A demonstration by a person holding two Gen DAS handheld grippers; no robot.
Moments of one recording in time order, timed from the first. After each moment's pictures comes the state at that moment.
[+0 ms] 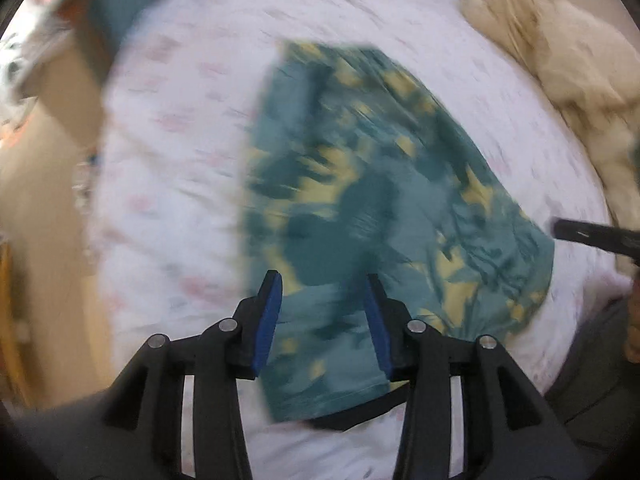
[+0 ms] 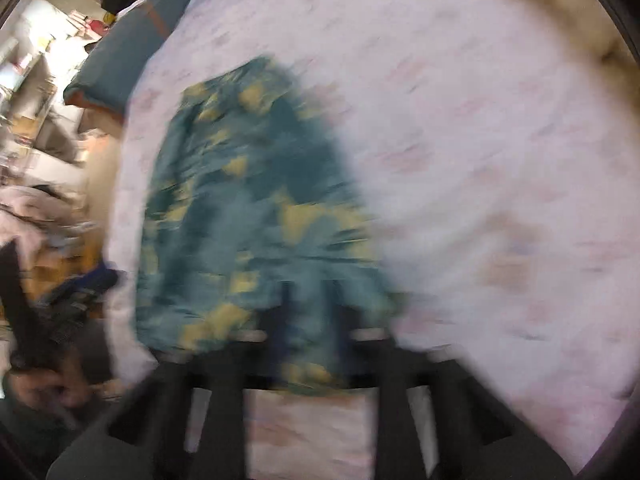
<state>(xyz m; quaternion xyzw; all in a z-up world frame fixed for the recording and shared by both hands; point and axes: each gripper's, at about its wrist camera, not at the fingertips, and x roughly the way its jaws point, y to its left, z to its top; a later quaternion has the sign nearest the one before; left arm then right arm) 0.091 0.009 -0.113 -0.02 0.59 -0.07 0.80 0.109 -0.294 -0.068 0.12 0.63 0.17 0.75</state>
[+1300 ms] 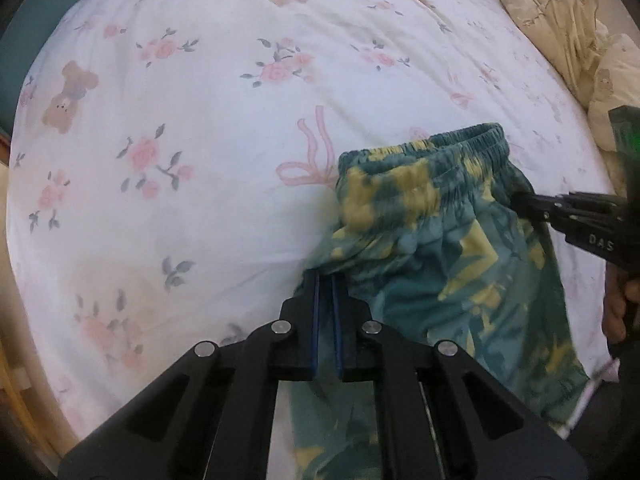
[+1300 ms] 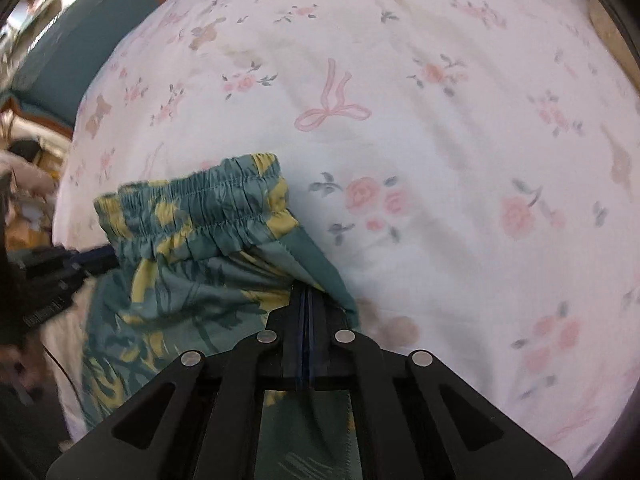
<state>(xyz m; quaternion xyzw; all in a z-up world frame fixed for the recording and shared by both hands) 0.300 0.055 -0.181 -0.04 0.63 -0.10 0.77 0.346 -0.187 -0.153 -0.01 0.63 0.21 0.74</state>
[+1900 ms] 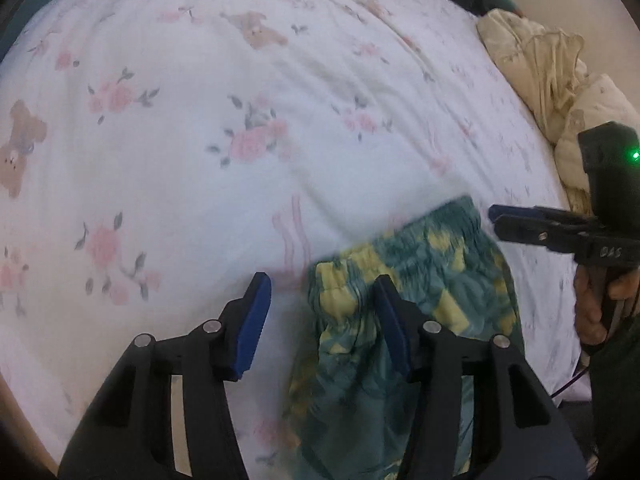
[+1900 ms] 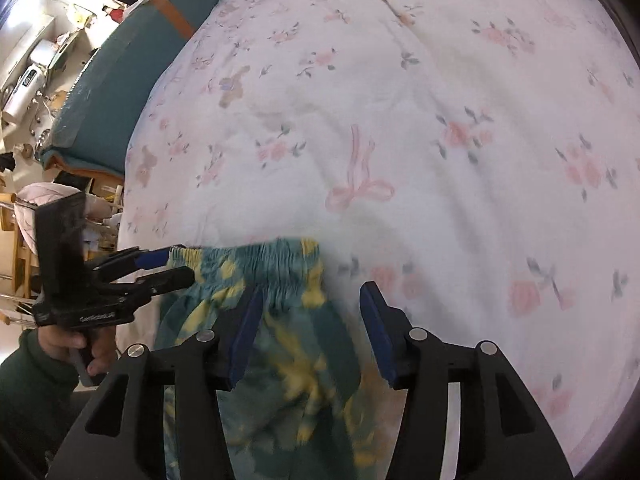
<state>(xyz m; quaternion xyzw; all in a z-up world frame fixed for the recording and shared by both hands) 0.354 0.059 -0.182 -0.11 0.60 -0.16 0.77 0.404 -0.194 -0.140 0.10 0.63 0.28 0.72</state>
